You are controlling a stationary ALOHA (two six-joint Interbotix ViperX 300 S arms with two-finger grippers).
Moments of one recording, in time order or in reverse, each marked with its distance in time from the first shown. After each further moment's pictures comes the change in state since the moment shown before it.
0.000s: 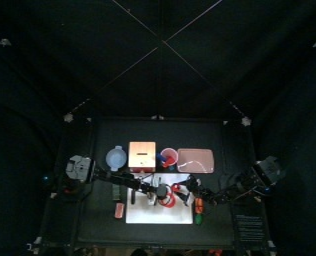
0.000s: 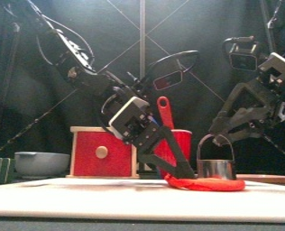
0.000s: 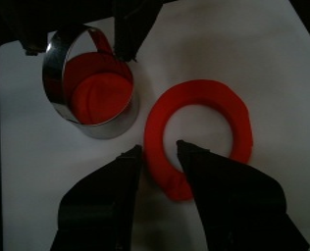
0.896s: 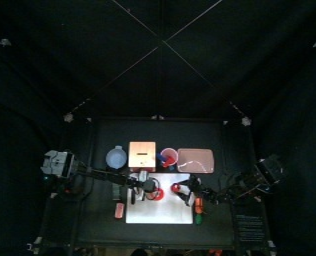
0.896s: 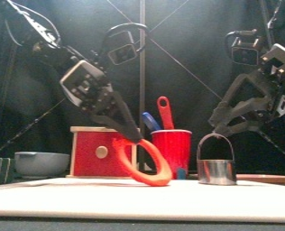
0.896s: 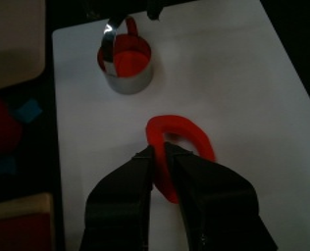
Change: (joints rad) left arm 0.051 -0.480 0.380 -0.006 0.048 -0.002; right arm -0.003 -0.031 0.006 -0.023 0.002 0.005
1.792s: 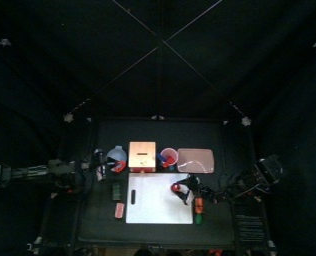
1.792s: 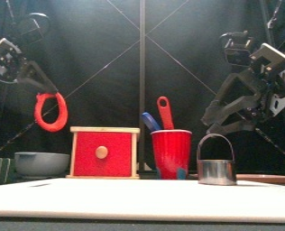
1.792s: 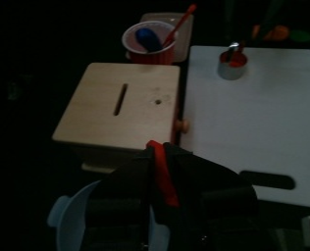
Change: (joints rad) left arm 0.408 -0.850 0.425 0.014 0.241 0.003; right arm -0.037 0.002 -0.041 -0.014 0.041 -0.002
